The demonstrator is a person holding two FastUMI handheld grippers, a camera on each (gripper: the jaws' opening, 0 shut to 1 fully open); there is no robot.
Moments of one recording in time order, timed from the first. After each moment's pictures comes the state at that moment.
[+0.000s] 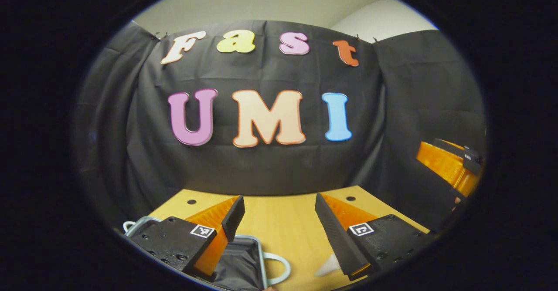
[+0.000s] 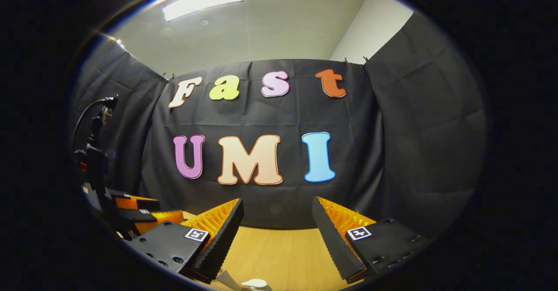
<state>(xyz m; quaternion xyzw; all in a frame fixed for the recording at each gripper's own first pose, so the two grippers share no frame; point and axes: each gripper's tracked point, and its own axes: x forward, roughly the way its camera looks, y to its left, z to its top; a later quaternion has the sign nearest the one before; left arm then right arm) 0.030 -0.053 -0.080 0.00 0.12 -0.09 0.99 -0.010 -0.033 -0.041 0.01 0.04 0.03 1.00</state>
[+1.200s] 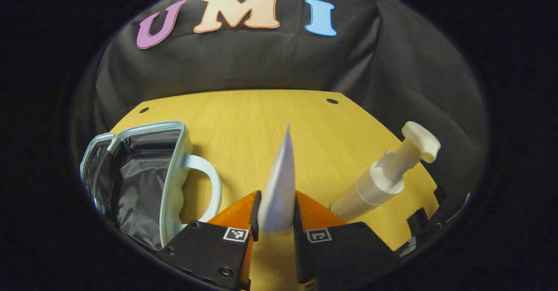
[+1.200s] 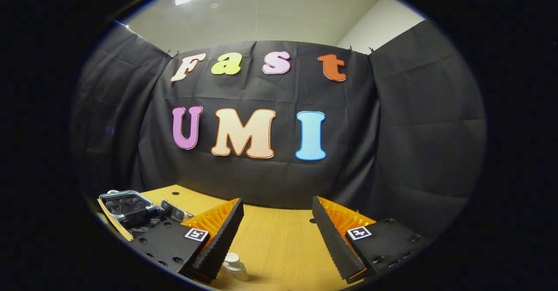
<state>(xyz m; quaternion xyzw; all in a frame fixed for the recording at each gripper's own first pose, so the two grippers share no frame) -0.042 -0.134 -0.335 -0.02 0.38 -0.15 0.91 -0.038 -0.061 -0.091 -0.05 0.11 0.04 0.99</state>
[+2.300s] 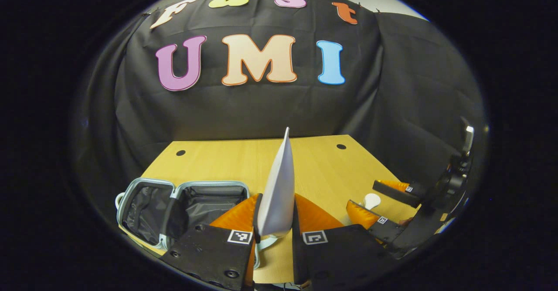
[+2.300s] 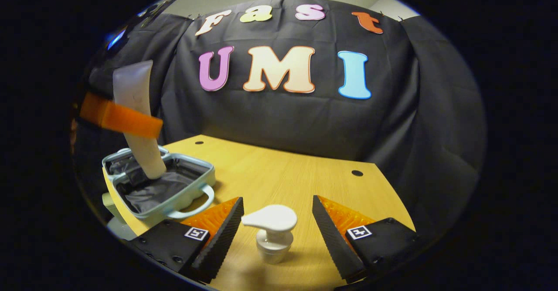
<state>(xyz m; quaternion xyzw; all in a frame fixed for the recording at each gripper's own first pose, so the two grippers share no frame) -0.025 -0.033 -0.162 0.00 0.28 -0.09 0.95 -0.069 0.013 -0.313 -0.07 0.28 0.11 0.95</state>
